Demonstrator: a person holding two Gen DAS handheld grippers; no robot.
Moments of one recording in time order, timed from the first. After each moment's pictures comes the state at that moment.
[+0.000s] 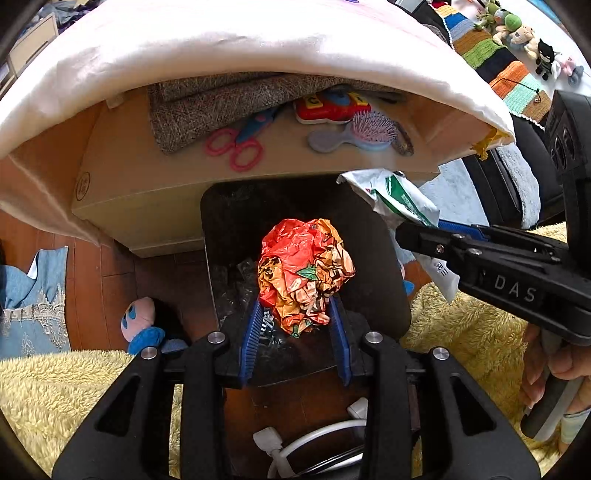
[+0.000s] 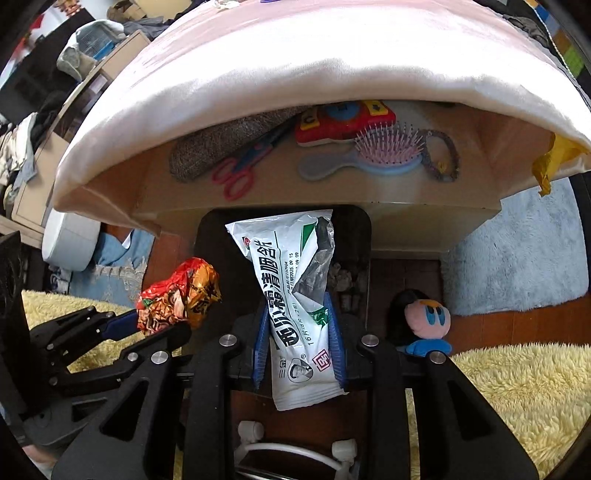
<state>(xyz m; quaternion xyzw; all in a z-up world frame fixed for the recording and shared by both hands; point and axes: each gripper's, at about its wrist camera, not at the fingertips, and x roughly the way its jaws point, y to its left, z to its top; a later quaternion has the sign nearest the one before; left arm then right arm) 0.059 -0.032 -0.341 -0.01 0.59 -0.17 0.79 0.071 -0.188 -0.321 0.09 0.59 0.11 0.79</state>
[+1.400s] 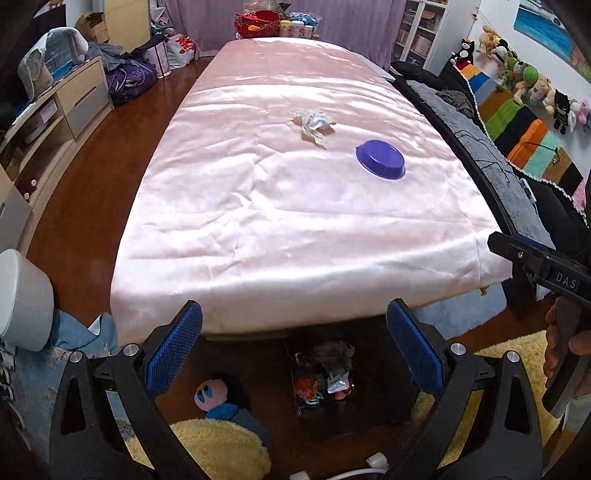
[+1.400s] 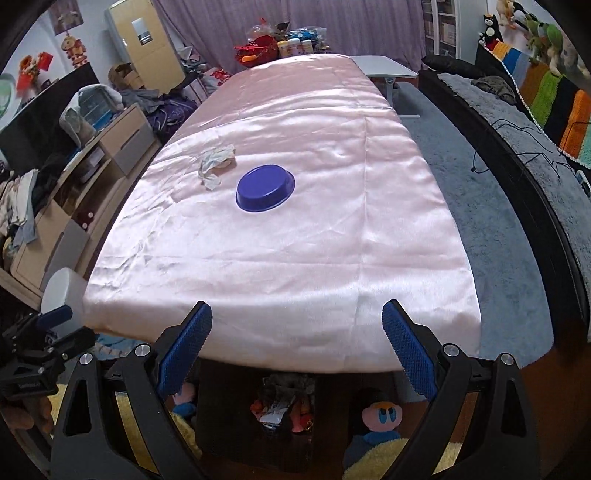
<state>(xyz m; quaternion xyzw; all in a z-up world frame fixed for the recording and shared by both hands) 0.143 0.015 -0.188 -0.01 0.49 -0.09 0.86 0.146 -0.242 -0.192 0.09 0.46 0.07 0.88</state>
